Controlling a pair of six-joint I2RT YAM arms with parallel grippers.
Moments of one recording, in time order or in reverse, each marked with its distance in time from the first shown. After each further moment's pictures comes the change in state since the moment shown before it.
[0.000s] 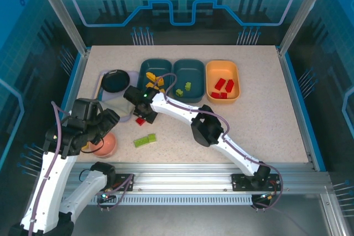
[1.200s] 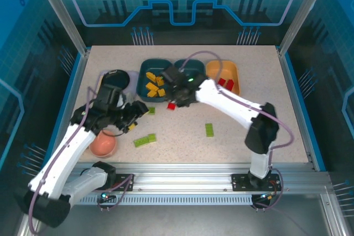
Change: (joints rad) left arm -0.143 0.265 -0.092 0.396 0.417 -0.009; right arm -0.178 -0.801 -0.701 0.081 0.069 -0.374
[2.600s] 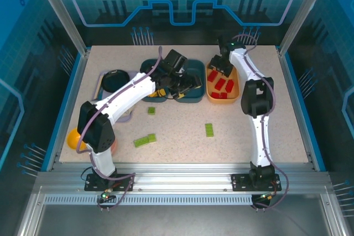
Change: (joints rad) left arm -0.293 0.816 0.685 0.132 -0.093 0.019; right arm -0.640 0.544 0.482 -0.048 -0.192 -0.444
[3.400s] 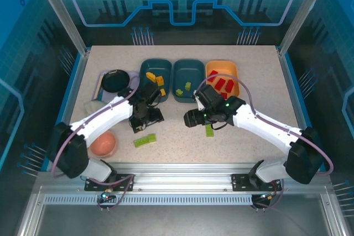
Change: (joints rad) left arm 0.088 -0.328 -0.575 -0.224 -0.225 0.019; right arm 0.570 -1.004 -1.191 0.360 -0.063 -0.143
